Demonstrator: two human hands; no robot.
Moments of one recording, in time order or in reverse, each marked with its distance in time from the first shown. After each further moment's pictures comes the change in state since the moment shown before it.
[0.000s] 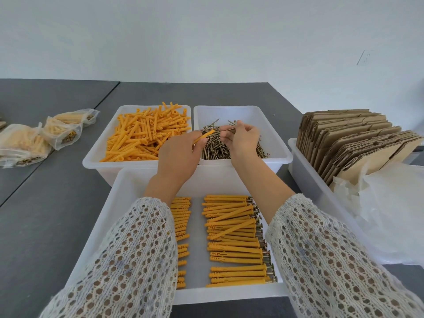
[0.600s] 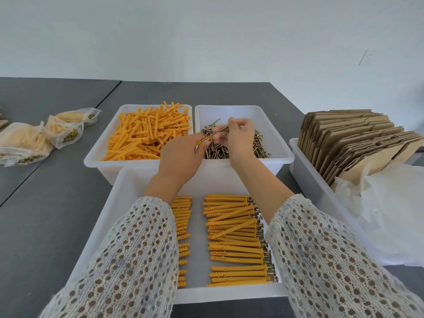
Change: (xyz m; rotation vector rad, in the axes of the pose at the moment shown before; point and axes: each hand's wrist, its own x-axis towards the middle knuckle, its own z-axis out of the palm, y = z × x) left_hand 0.000 0.000 0.001 0.063 -0.050 0.022; right_hand -0.003 0.005 0.005 -0.191 -0.116 -0.096
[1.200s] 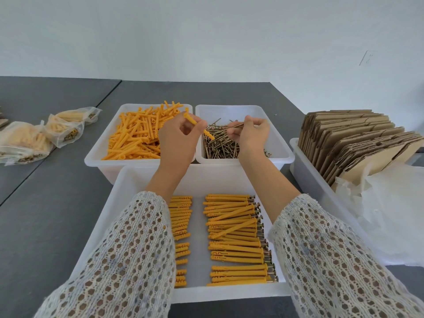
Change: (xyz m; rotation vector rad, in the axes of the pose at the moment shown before) left_hand 0.009 0.014 -0.013 -0.685 0.331 -0.217; right_hand 0.007 -0.011 -0.013 0.105 0.173 -0.006
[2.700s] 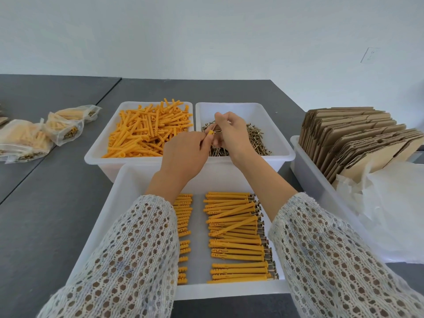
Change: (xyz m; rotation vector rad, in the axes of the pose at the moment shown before) left_hand -0.011 -0.004 0.001 0.730 -0.311 0.197; right_hand -0.015 0.007 0.010 -0.316 -0.456 -0.048
